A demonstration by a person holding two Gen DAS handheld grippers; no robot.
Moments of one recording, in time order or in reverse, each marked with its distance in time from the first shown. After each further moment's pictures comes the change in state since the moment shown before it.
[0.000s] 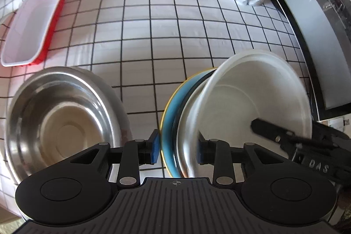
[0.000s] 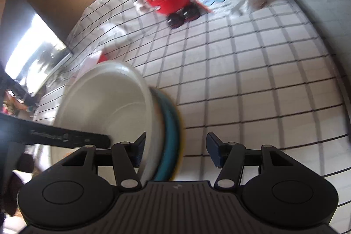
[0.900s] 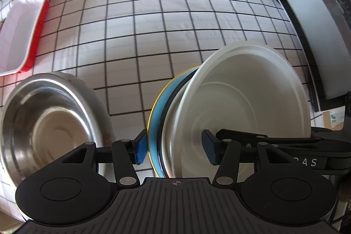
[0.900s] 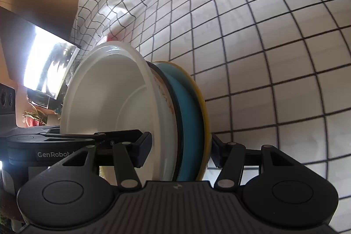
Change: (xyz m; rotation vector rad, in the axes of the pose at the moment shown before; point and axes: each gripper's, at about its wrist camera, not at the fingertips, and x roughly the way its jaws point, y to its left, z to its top) left arm 0.010 -0.017 0.006 0.076 0.040 0.005; right arm 0.032 -0.014 0.003 0.197 0.183 0.143
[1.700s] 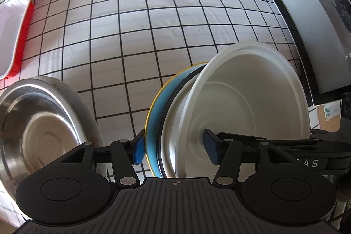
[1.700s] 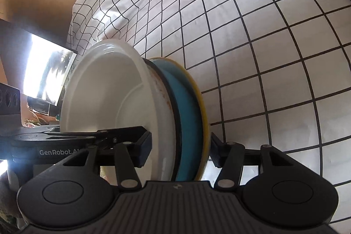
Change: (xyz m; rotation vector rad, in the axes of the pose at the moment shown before) left arm 0.007 -0.008 0.004 0.032 0.025 -0.032; right arm -0.006 -0.007 -0.009 0.066 -0.008 0.002
